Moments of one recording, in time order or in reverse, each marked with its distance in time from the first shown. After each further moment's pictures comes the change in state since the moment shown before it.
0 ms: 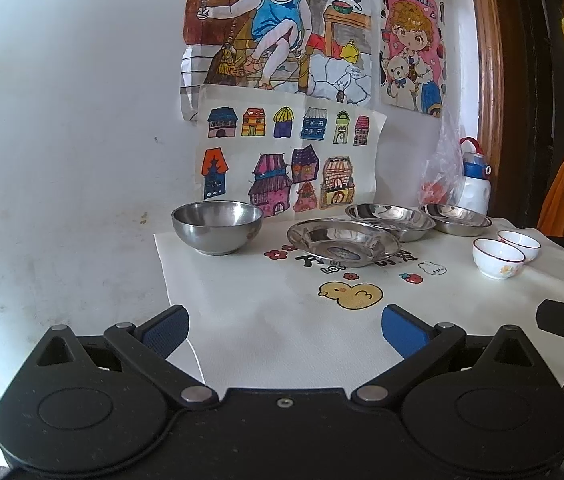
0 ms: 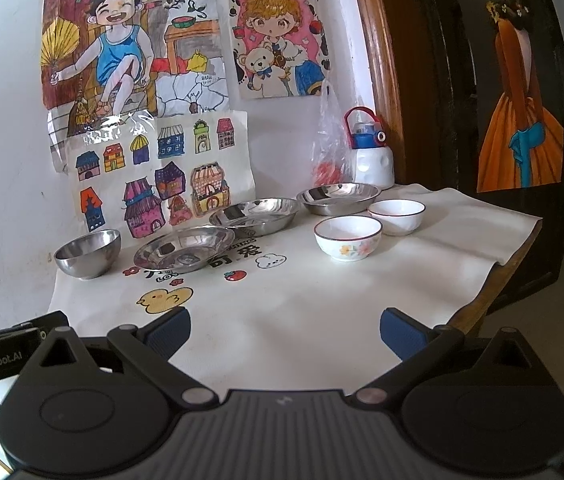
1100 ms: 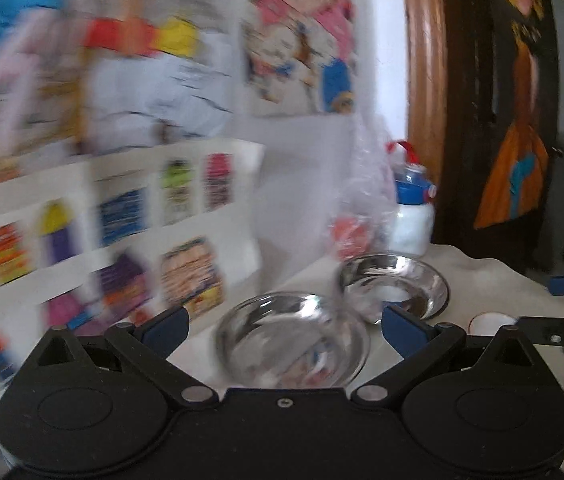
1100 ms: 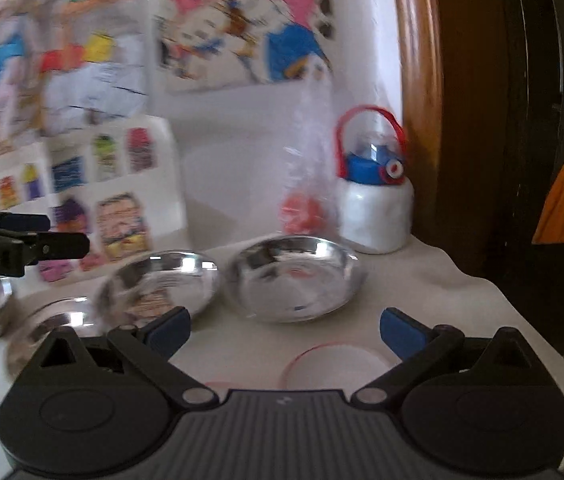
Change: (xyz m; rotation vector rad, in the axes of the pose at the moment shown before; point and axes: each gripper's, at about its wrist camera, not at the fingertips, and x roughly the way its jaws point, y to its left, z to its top) left arm 0.250 -0.127 0.191 0.199 0.115 -0.338; right arm 0.259 -0.158 0.177 -0.112 0.191 0.119
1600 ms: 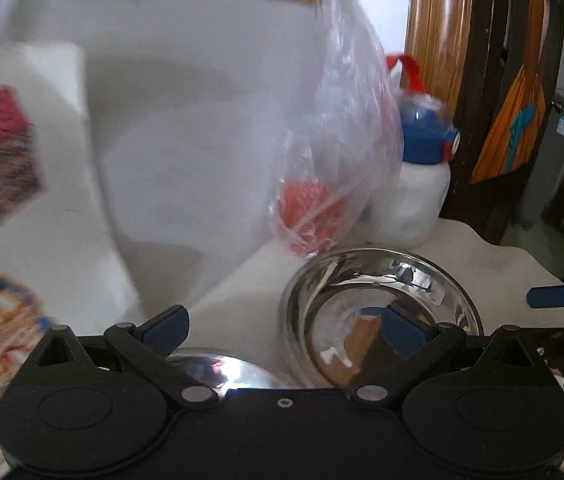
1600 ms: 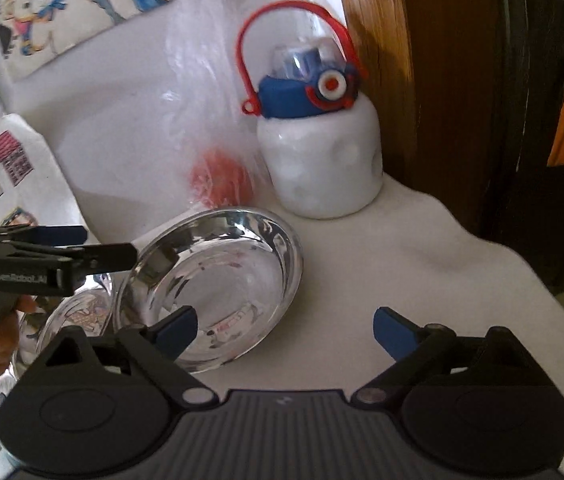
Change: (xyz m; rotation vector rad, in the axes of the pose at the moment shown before) left arm 0.206 -0.033 0.036 0.007 0.231 -0.136; right arm 0.112 -0.071 0.022 0.178 0.208 0.038
